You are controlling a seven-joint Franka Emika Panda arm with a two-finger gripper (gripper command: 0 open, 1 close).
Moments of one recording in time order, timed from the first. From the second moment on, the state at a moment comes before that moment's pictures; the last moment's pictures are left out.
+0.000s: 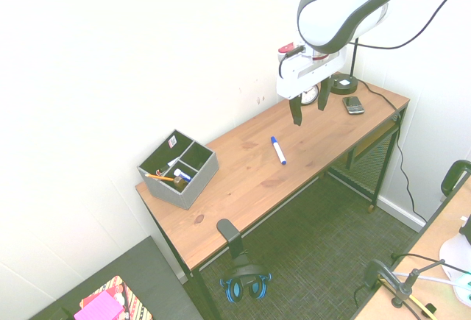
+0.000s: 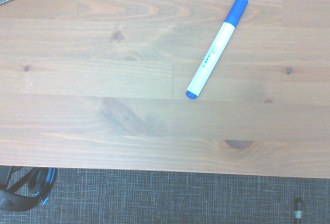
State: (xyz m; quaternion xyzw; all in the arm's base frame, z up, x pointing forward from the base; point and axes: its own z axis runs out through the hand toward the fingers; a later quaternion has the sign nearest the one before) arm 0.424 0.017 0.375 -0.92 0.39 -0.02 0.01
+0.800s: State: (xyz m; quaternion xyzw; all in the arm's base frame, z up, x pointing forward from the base) arm 0.481 0.031 0.273 -0.84 0.55 -0.04 0.02
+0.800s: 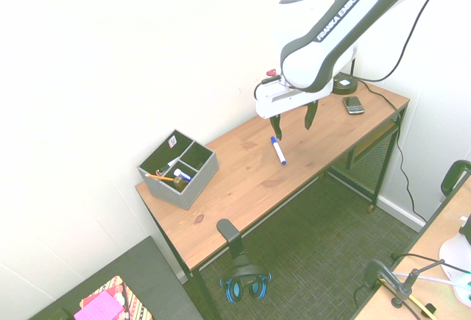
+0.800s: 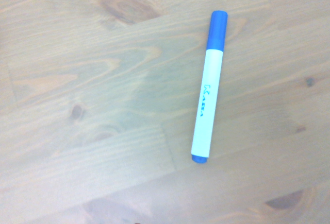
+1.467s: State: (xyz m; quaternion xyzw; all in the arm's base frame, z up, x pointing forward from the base) arm 0.526 0.032 0.188 -0.82 0.58 -0.02 0.02
